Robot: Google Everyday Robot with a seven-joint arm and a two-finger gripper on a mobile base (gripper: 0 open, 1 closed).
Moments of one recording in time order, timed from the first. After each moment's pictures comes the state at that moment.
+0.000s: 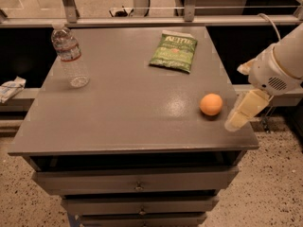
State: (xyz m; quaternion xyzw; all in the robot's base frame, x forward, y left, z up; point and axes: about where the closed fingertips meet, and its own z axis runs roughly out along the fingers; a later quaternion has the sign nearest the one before) arm 0.494 -0.218 0.881 -0.53 0.81 0.05 0.23
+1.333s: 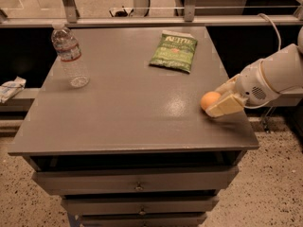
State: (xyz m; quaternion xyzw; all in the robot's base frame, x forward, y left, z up) arm 0.521 -0.195 0.843 -0.48 0.82 0.14 0.29
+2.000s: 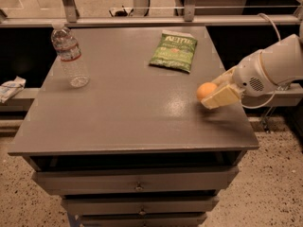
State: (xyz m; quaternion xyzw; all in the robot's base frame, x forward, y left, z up) arm 0.529 -0.182 0.866 -0.47 0.81 0.14 0.31
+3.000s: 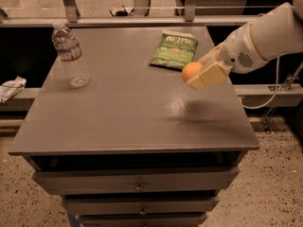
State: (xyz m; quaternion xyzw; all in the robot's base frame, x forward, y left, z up) arm 0.546 -0.142 0.923 -0.49 0.79 0.14 0.34
